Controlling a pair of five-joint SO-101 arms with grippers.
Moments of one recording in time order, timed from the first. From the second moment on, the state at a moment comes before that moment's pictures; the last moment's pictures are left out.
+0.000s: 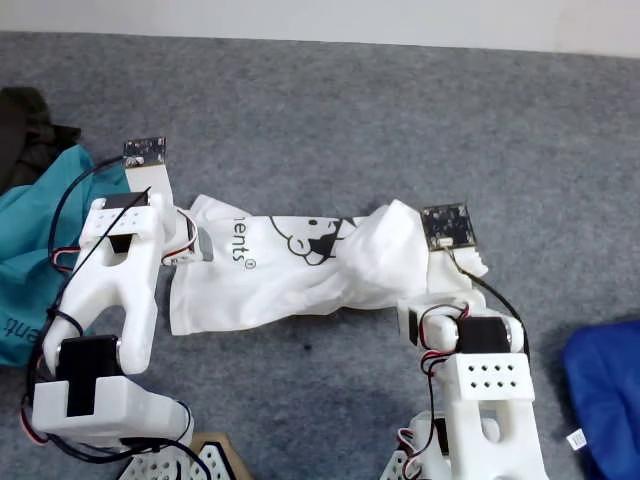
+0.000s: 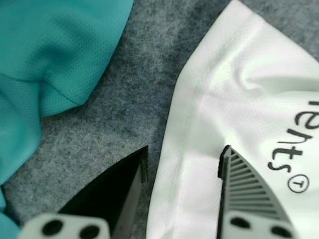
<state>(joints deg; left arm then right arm) -13.1 0.0 31.3 56.2 6.2 -7.1 -57.2 65.0 62.6 6.7</state>
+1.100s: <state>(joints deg) -10.3 7.2 32.5 50.2 6.4 -7.1 -57.2 65.0 62.6 6.7</state>
